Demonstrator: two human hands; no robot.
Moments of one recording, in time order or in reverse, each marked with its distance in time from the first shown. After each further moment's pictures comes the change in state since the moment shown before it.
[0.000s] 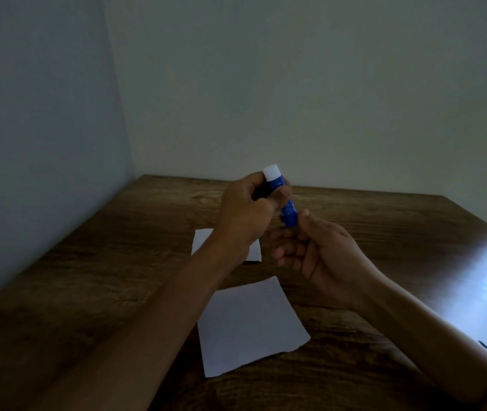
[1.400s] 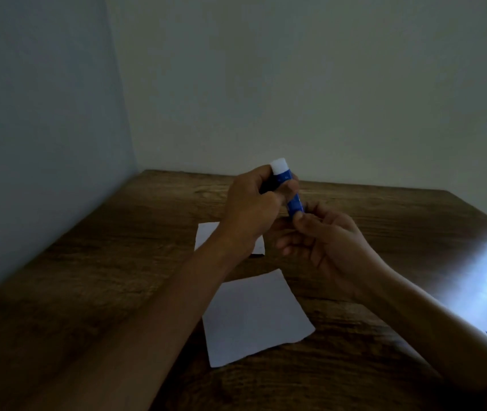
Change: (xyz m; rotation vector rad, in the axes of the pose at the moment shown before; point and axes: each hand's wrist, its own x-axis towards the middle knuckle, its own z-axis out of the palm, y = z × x) left_hand -0.001 -0.002 0.002 -0.007 -0.028 0.048; right_hand -0.001 -0.001 -0.001 -0.116 0.025 -0.082
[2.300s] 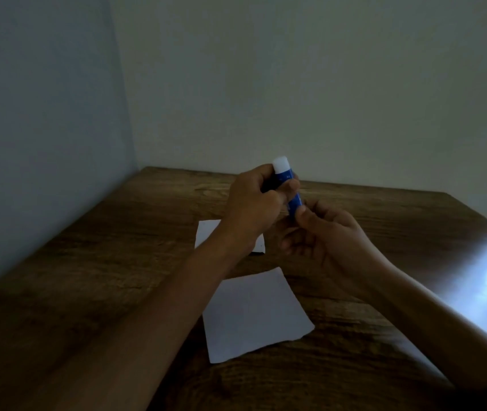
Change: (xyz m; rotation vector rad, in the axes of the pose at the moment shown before) left_hand 0.001 -0.001 0.001 0.006 0.011 -0.016; right_hand 0.000 -0.002 -0.001 -0.120 0.015 0.000
